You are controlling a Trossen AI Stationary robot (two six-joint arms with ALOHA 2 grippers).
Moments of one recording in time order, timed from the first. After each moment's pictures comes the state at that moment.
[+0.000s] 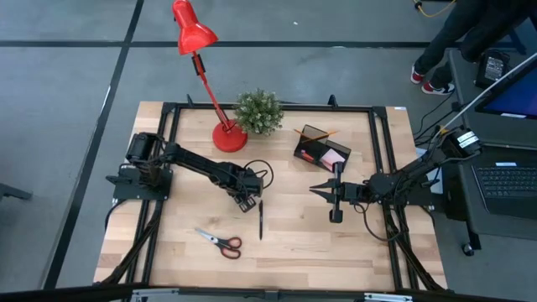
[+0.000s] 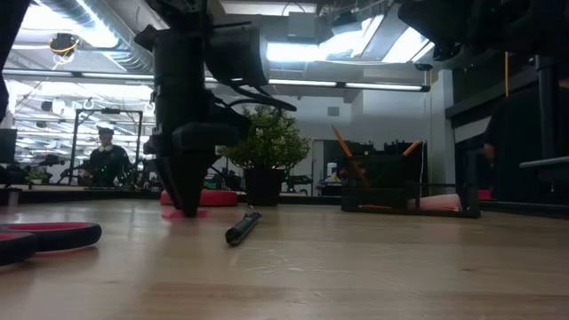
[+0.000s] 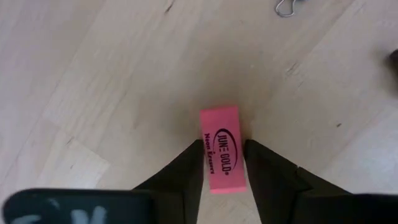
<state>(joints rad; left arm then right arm) -0.11 1.85 1.09 -0.72 -0.12 -0.77 0.43 1.25 0.24 1.19 0.45 -0.32</state>
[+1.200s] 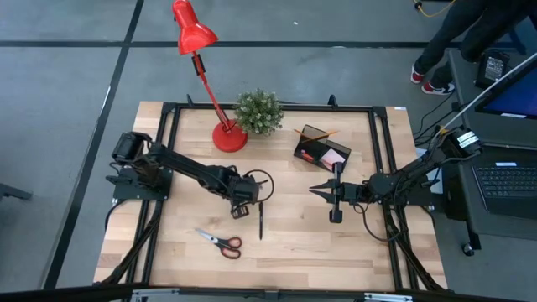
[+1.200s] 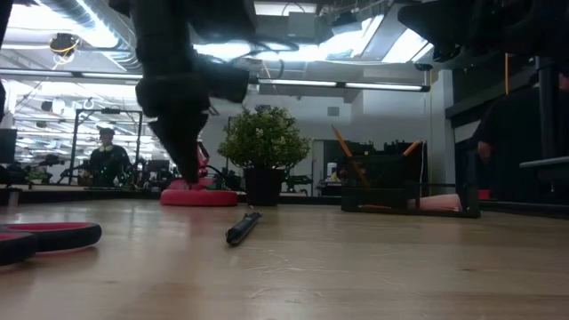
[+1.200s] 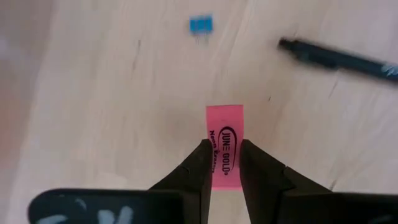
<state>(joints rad) -0.19 1.71 1.09 -0.72 -0.21 -0.50 0.43 1.25 0.24 1.18 0.45 -0.32</state>
